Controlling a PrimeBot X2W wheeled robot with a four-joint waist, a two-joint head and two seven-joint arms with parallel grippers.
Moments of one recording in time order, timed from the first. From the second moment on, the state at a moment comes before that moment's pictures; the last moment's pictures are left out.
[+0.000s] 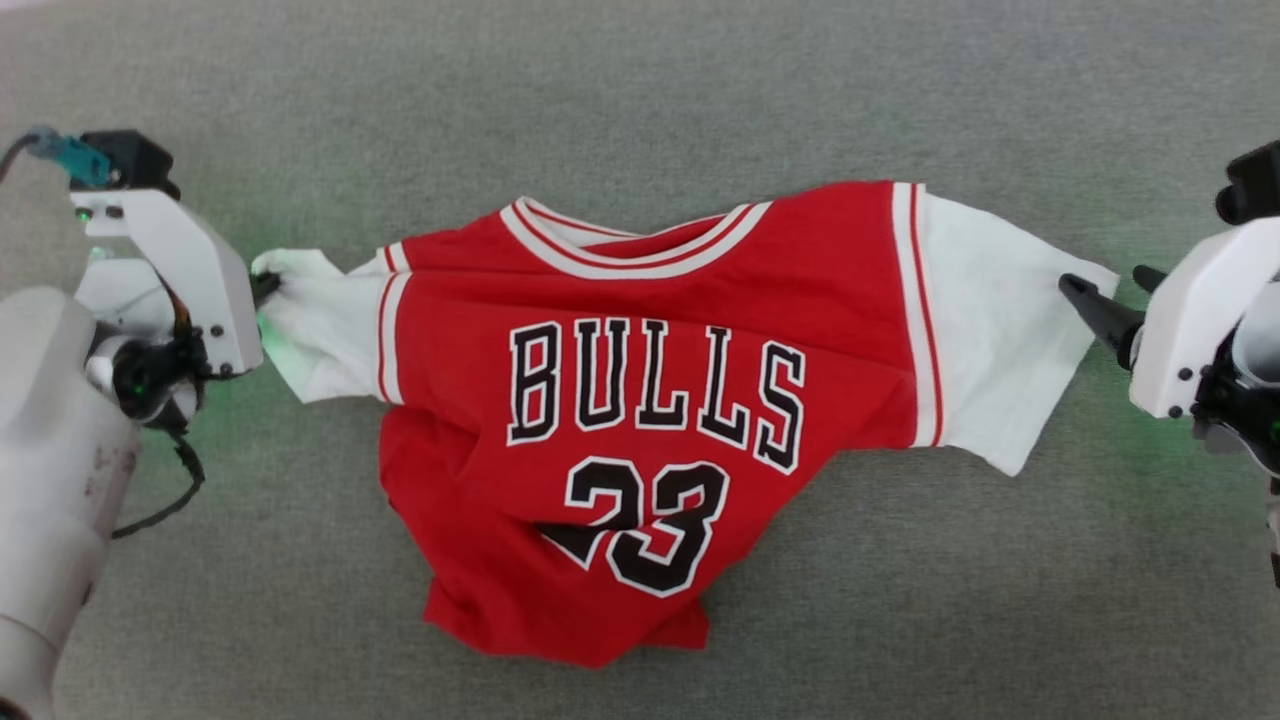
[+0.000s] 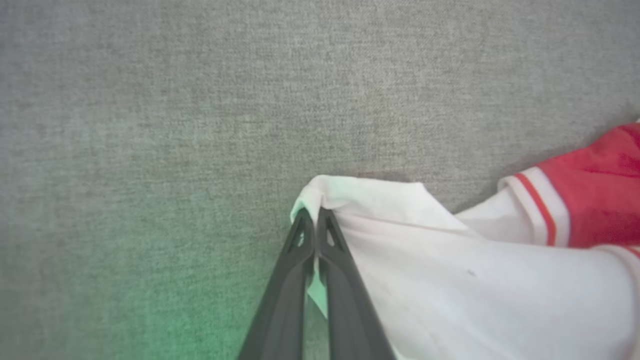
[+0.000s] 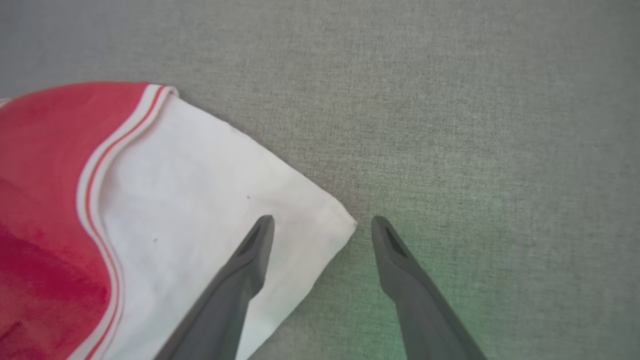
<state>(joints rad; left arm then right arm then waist) -1.05 0.55 -0.74 0.99 -1.04 -0.13 0.46 -0.63 -0.34 0.06 0.24 0.48 0.13 0.77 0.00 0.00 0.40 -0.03</state>
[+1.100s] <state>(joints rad) -1.23 0.55 -0.88 1.01 -1.06 -0.13 0.48 -0.94 -0.29 0.11 0.52 0.53 0.13 0.75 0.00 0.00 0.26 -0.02</state>
